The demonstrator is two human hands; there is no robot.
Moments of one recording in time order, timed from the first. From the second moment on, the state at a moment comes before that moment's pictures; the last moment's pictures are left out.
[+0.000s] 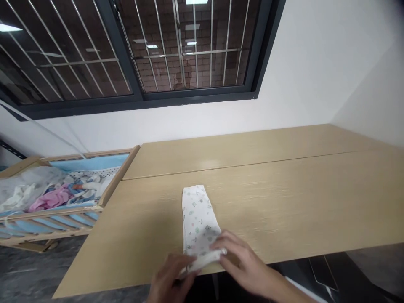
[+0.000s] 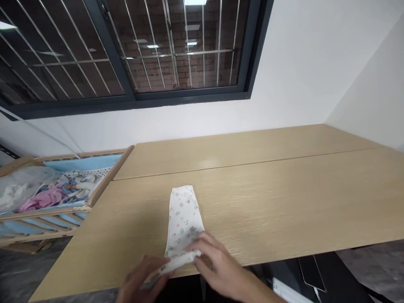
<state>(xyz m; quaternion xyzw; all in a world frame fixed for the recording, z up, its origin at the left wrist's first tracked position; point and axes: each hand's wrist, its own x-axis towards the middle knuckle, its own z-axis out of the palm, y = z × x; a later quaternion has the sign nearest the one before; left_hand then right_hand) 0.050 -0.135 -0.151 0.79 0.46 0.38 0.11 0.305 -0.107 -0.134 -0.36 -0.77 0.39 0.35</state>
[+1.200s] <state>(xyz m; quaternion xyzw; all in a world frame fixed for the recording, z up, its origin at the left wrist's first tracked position) 0.119 -0.101 -0.223 0.76 0.60 0.20 -0.12 0.245 0.078 -0.198 -0.17 -0.96 0.19 0.06</state>
